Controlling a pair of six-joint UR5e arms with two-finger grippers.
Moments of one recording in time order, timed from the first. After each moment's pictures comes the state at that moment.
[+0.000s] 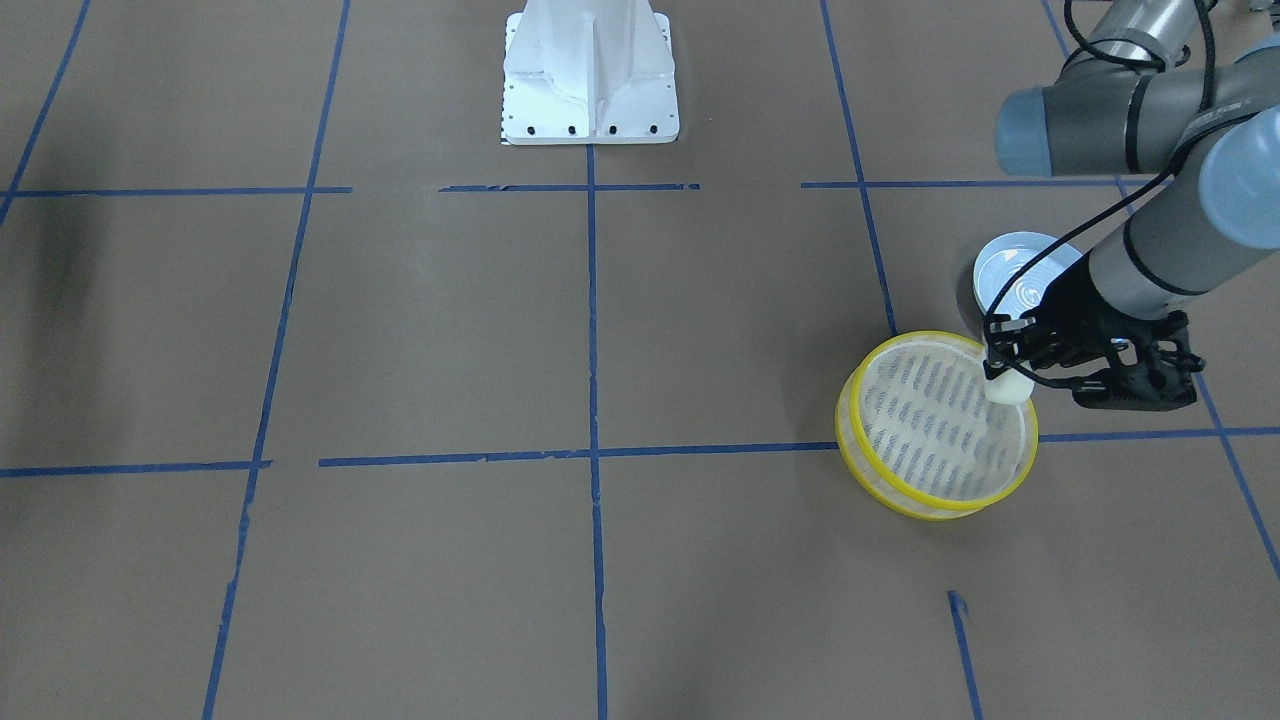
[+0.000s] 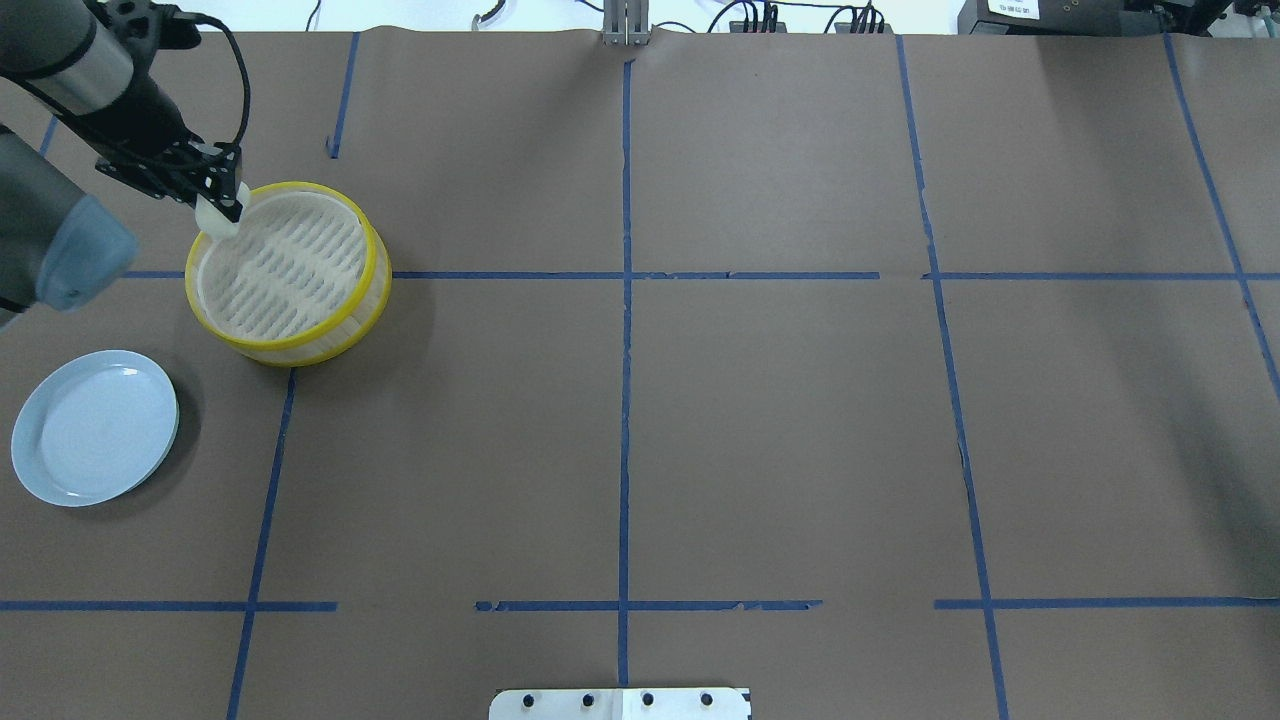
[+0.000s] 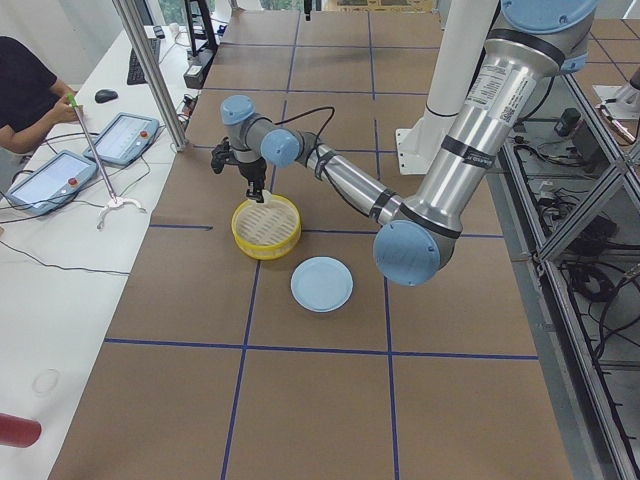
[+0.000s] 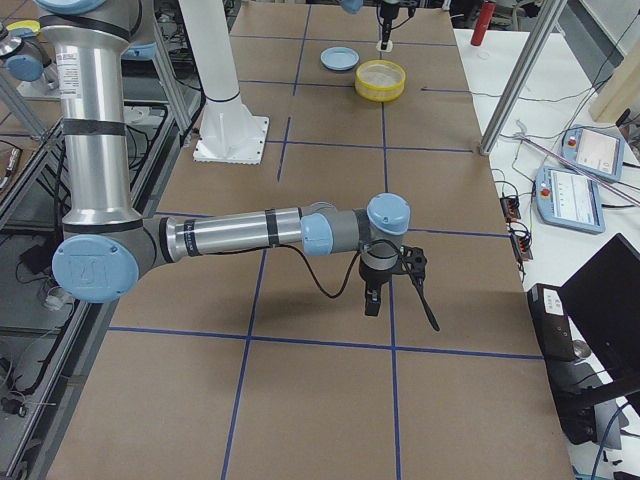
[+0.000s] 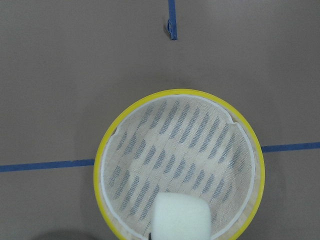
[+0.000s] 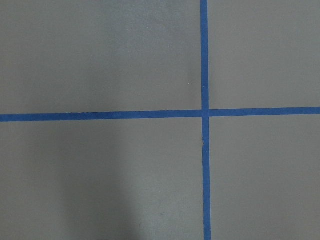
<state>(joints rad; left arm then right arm) -1.06 -2.01 -1.64 -1.56 -2.29 -0.65 1.41 -1.55 1.69 -1.57 2.26 0.25</state>
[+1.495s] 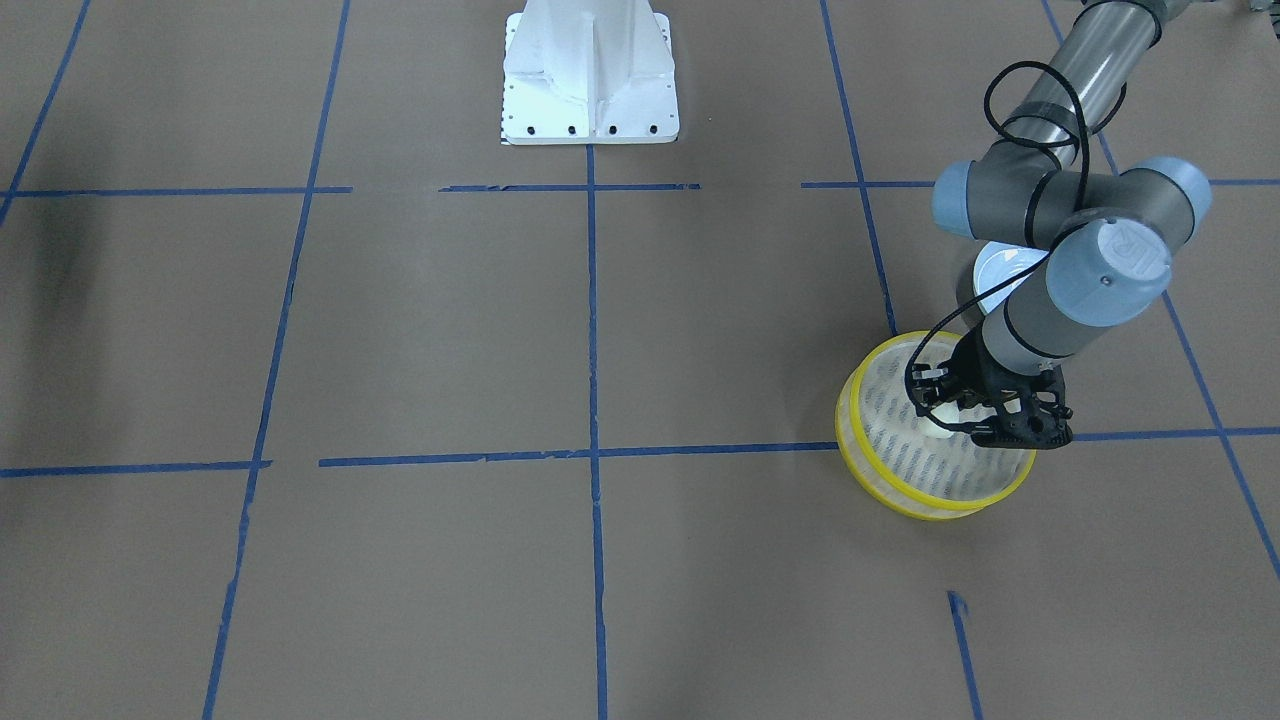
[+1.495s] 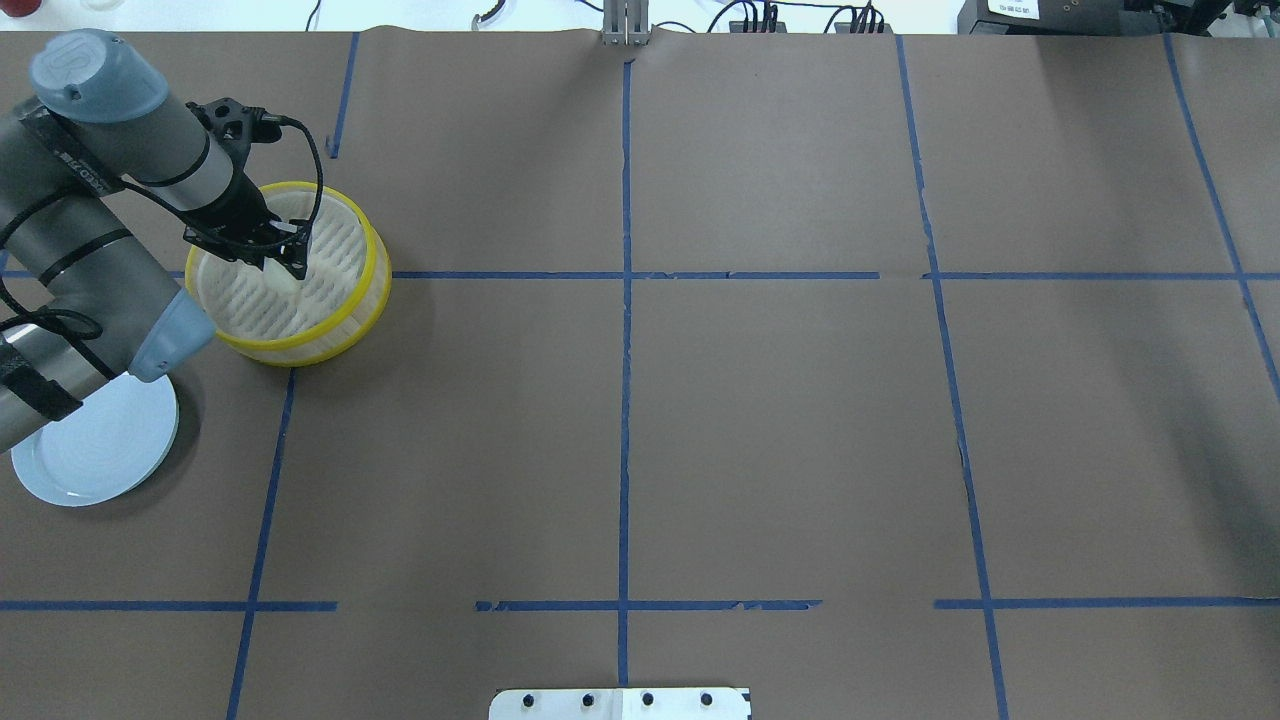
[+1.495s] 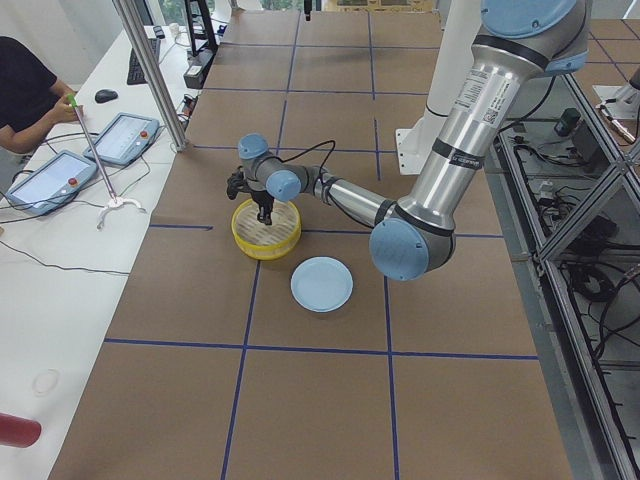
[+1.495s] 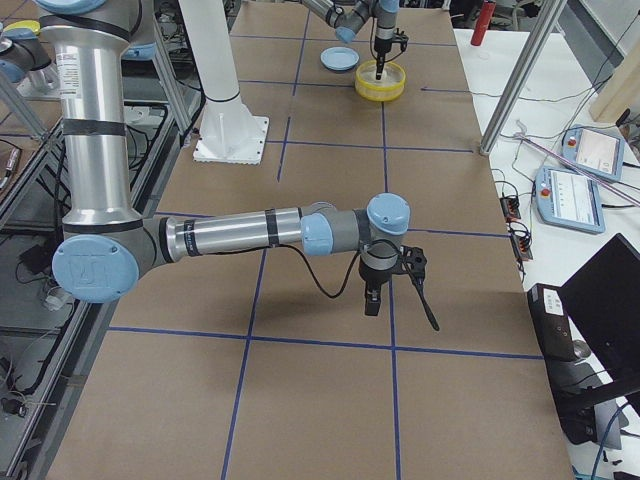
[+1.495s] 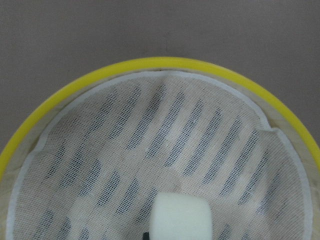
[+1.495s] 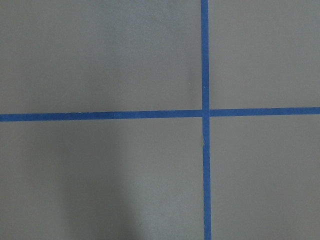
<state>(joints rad) -0.93 -2.01 -1.46 -1.83 -2.19 -0.77 1.41 -1.55 1.69 -1.57 2.26 0.25</state>
